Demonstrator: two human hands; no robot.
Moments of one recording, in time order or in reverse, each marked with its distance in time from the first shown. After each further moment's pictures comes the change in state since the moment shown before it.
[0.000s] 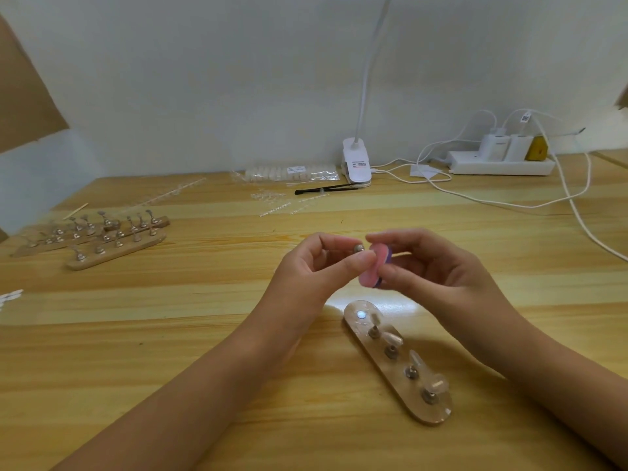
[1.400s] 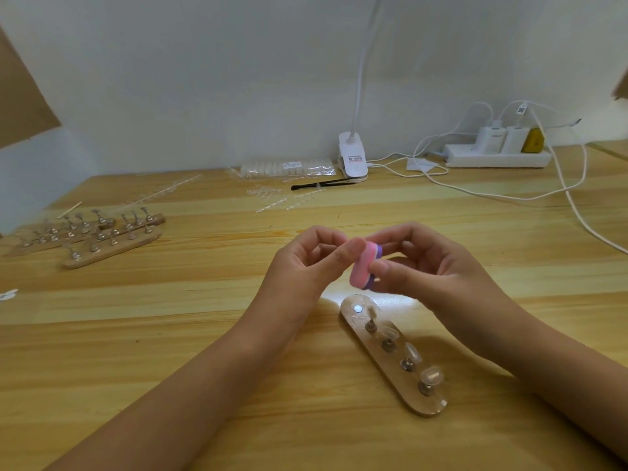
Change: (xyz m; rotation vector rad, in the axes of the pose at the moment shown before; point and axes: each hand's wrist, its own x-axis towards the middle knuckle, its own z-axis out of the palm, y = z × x) left_hand -0.002 0.005 0.003 0.051 0.013 0.030; right_hand 0.000 -0.001 -0.003 0.038 -0.047 0.144
